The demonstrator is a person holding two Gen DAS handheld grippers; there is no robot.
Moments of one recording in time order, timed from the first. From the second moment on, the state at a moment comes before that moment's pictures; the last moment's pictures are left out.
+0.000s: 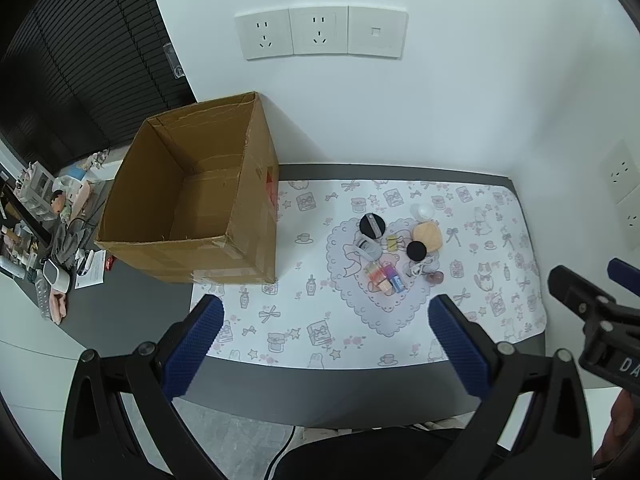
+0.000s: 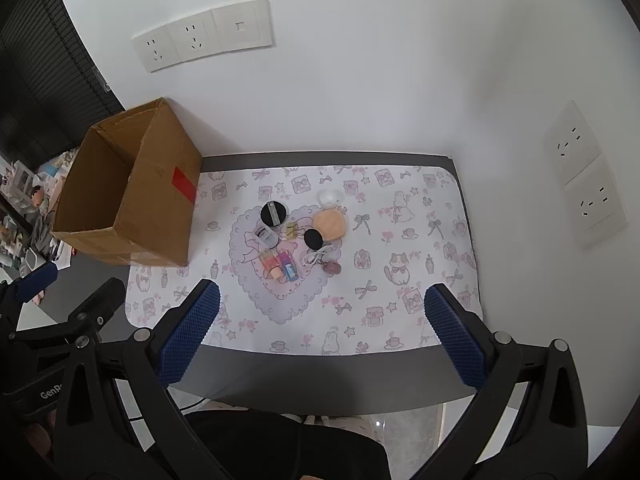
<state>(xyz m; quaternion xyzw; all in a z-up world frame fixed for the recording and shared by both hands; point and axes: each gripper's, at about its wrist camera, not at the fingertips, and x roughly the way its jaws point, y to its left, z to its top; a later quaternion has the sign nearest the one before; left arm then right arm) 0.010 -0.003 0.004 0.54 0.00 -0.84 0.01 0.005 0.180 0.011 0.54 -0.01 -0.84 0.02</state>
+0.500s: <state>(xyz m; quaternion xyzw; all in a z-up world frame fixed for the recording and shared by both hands) 0.009 -0.002 0.008 0.54 0.00 -0.84 0.01 0.007 0.183 0.017 0.54 0.00 -0.84 0.02</state>
